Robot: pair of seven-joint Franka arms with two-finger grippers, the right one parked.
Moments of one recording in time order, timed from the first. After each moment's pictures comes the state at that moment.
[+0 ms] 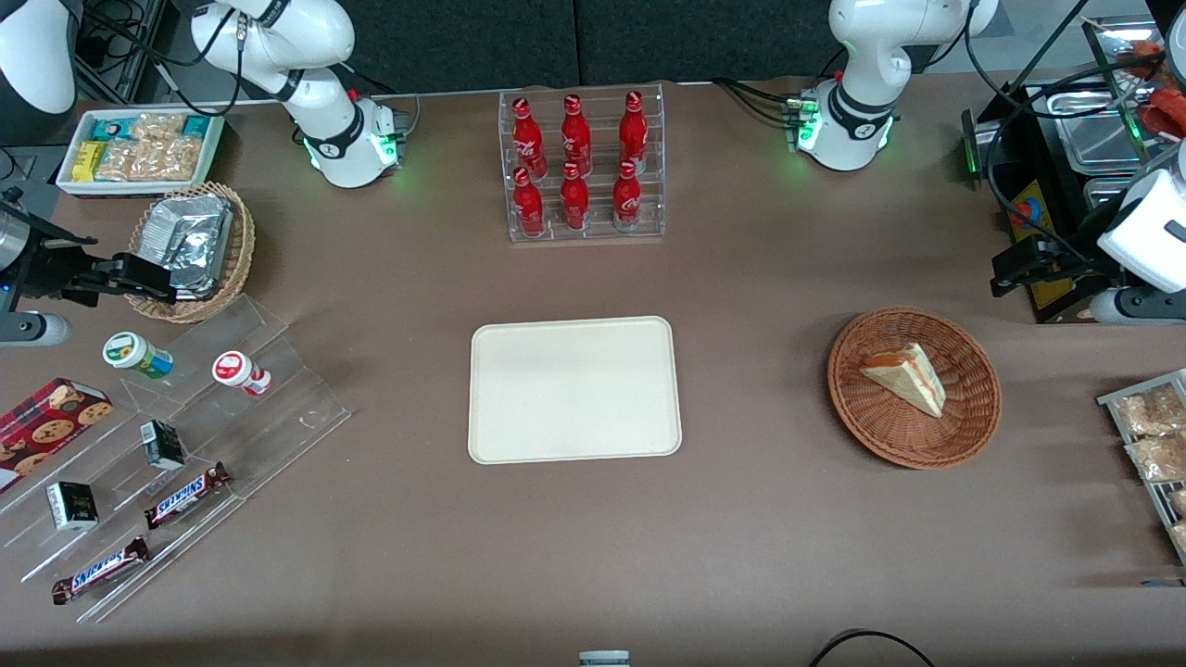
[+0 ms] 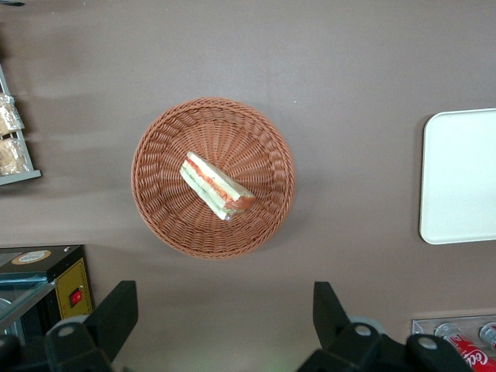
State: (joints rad) arm 0.00 0.08 -0.05 -1.49 -0.01 1.52 -0.01
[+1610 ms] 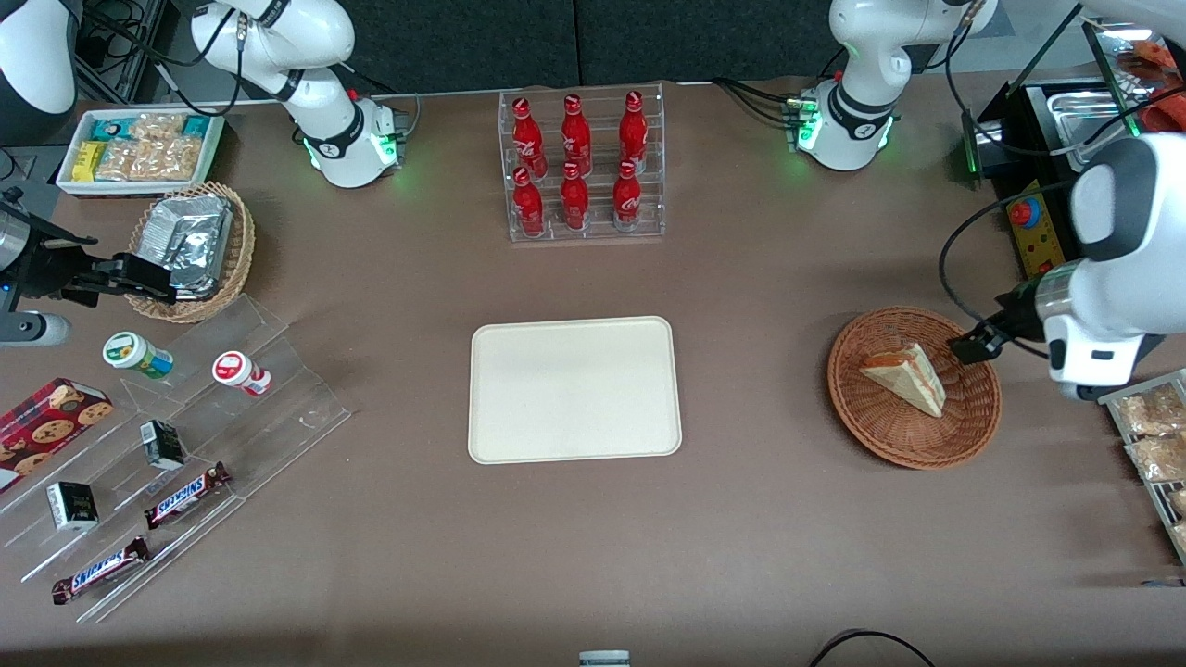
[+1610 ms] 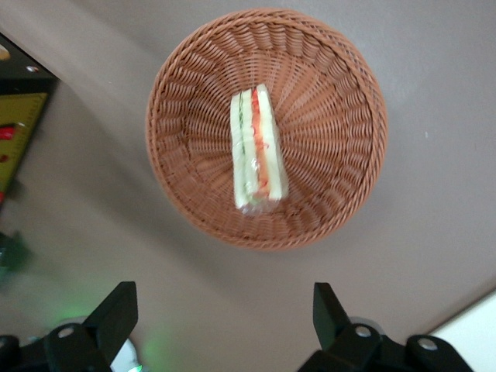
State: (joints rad) arm 0.03 0.18 -0.05 -1.77 0.00 1.71 -0.74
